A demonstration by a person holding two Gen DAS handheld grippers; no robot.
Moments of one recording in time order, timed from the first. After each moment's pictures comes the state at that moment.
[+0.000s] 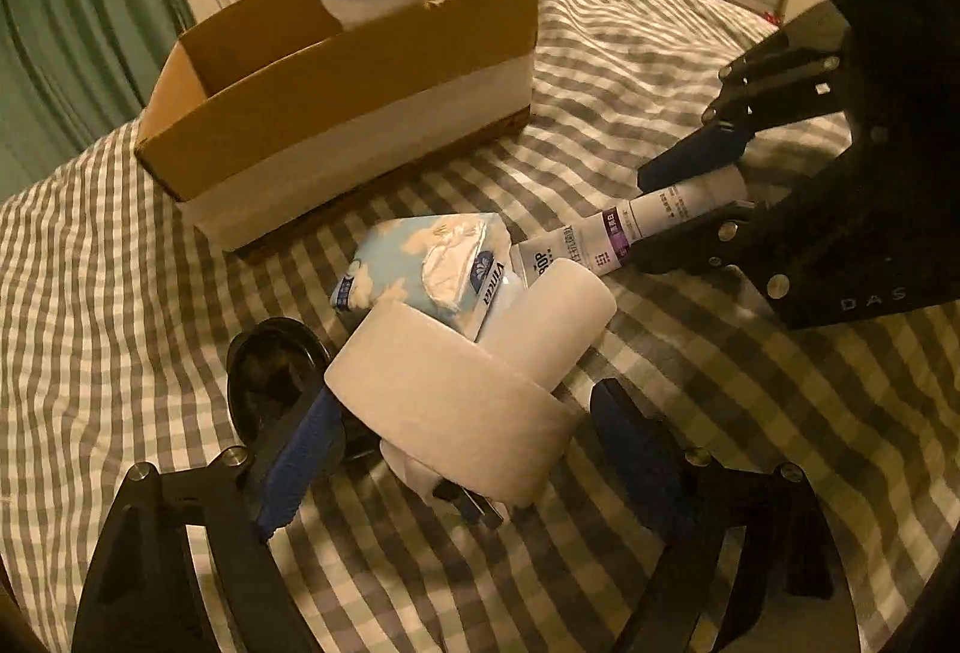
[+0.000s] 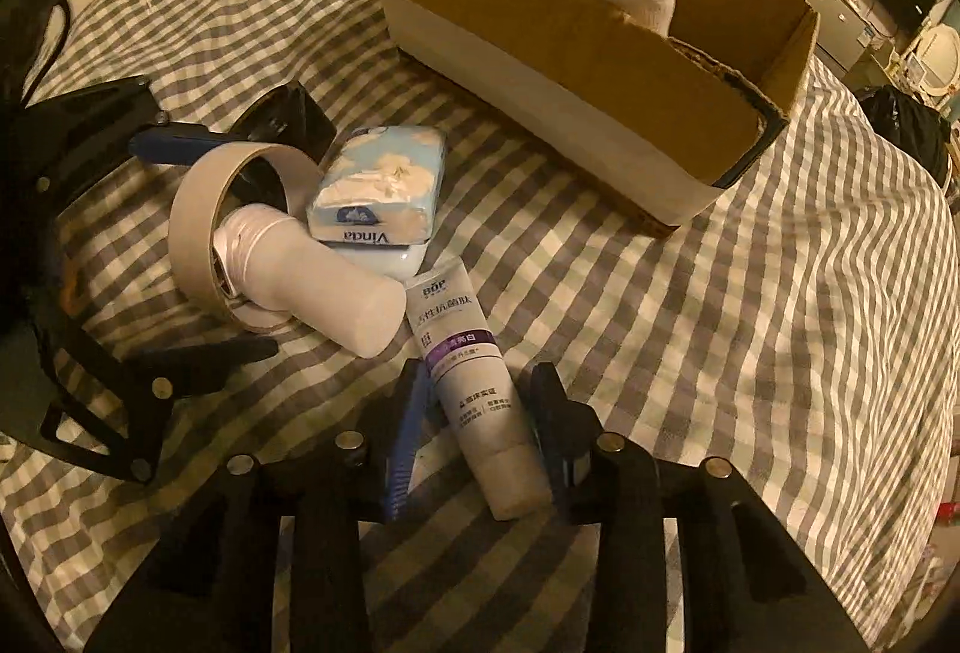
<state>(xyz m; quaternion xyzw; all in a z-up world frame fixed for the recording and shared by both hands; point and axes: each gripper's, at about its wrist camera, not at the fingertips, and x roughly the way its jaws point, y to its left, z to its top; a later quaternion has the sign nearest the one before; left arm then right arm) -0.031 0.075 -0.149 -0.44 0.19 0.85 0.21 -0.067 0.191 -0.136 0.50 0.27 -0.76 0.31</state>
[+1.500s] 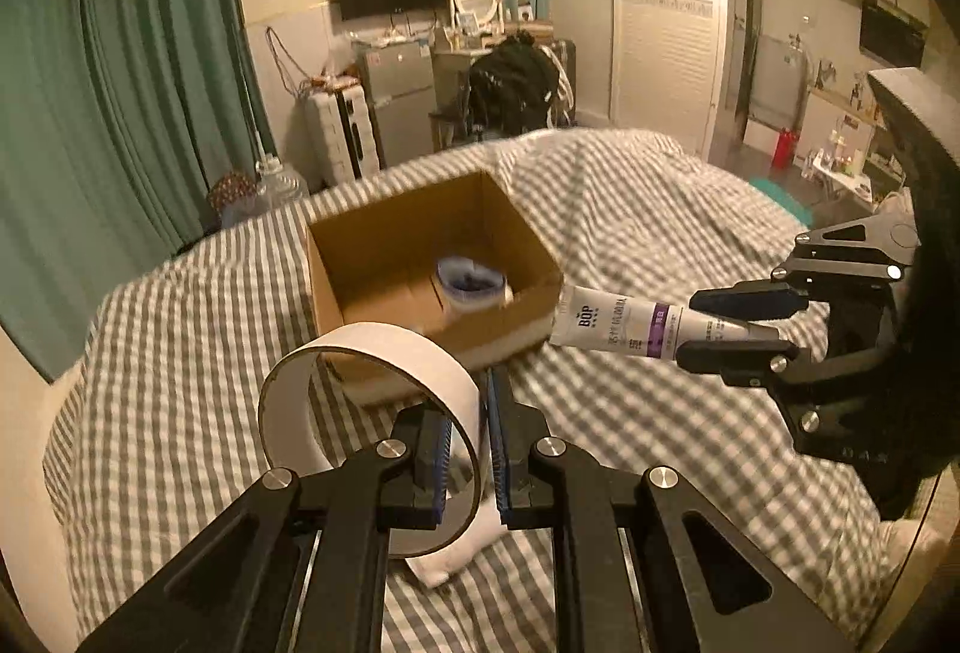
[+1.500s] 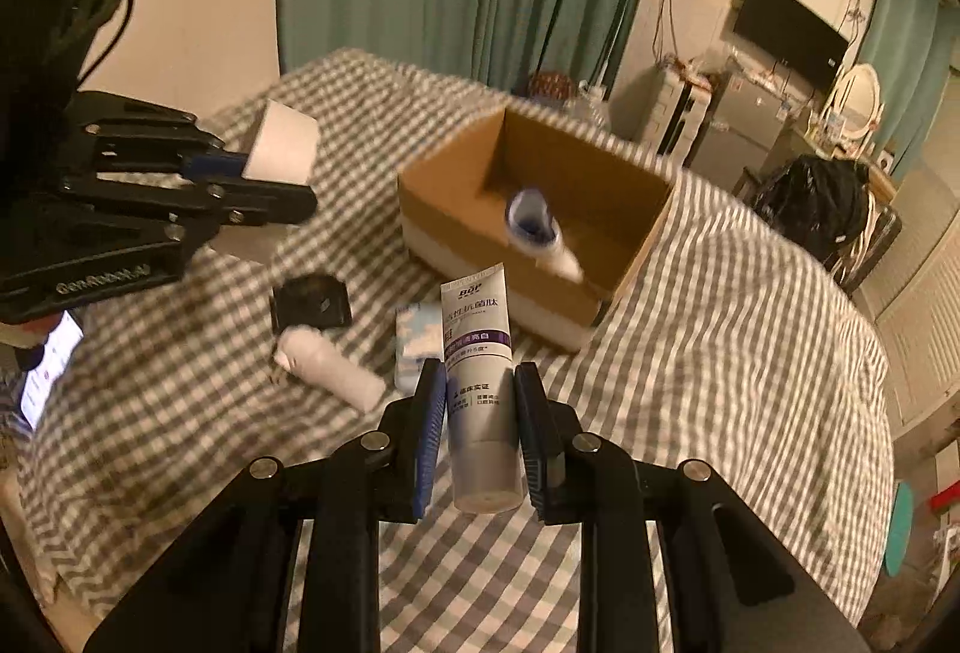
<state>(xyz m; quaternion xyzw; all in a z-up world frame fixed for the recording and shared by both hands) -0.009 0.044 0.036 -0.34 0.12 0.91 0.19 0.010 0.214 0.015 0.35 0.21 -0.86 0.29</state>
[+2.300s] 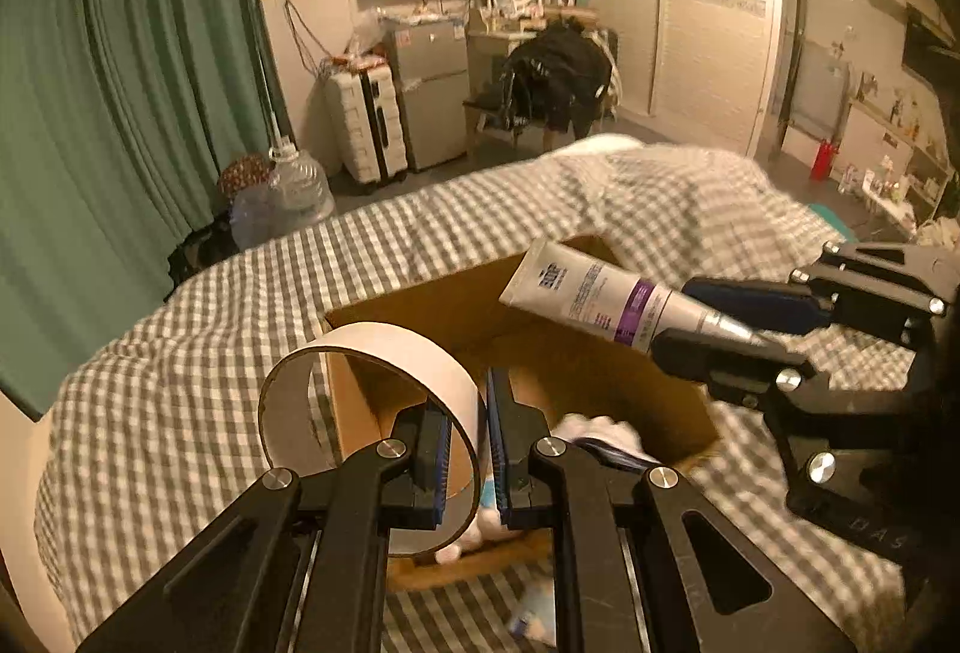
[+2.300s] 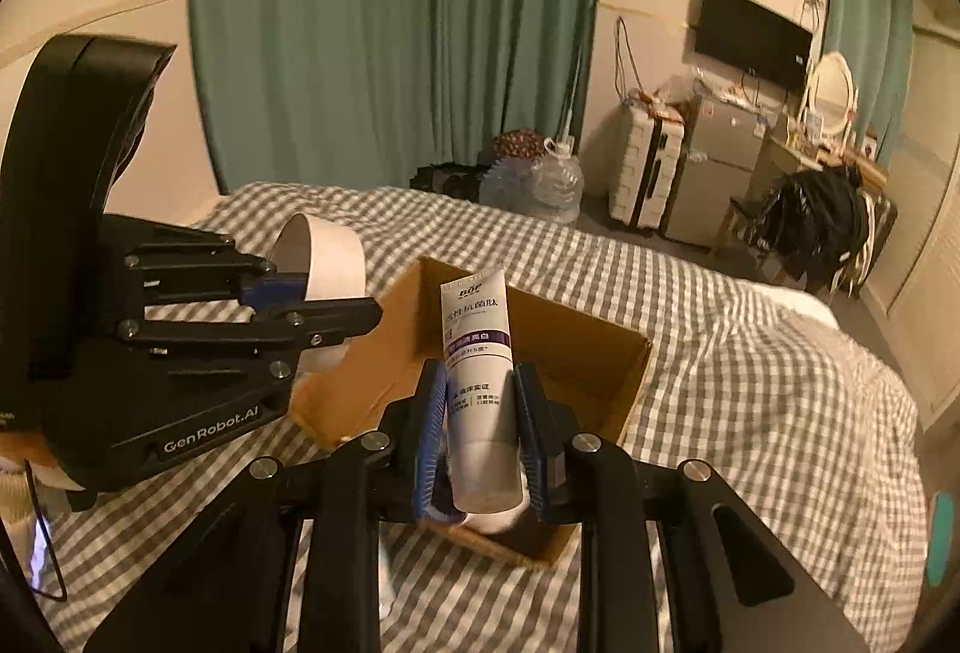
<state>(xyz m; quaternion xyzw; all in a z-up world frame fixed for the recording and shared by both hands) -0.213 0.059 0.005 -0.38 0.11 0.91 0.16 -0.165 0.167 0.036 0.32 0.12 -0.90 0.28</state>
